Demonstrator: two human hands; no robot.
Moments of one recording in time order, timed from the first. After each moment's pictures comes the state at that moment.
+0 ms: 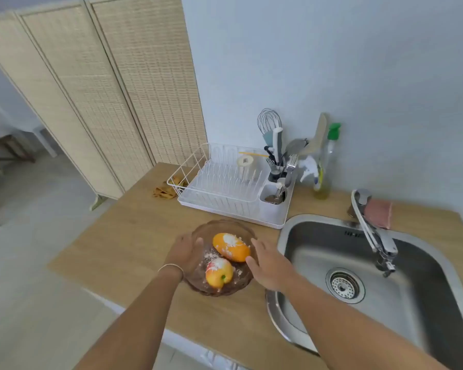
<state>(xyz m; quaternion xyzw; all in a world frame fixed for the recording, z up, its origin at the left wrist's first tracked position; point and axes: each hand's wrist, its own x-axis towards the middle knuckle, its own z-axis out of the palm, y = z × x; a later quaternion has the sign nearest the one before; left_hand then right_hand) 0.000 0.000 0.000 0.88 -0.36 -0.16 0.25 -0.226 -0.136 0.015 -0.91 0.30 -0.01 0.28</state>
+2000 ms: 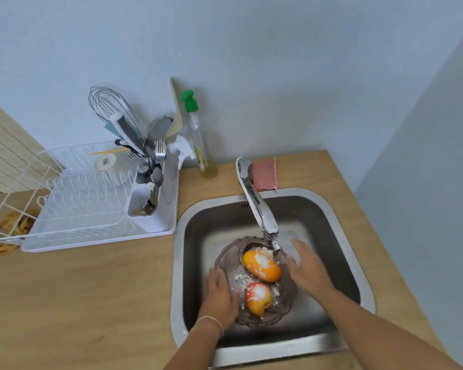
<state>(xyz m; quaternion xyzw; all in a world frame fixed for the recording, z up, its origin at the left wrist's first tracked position) -0.266 -0.147 -0.113 0.78 -0.52 -0.33 0.10 -0.489 -0.257 -0.082 -0.69 0.63 -0.12 0.33</state>
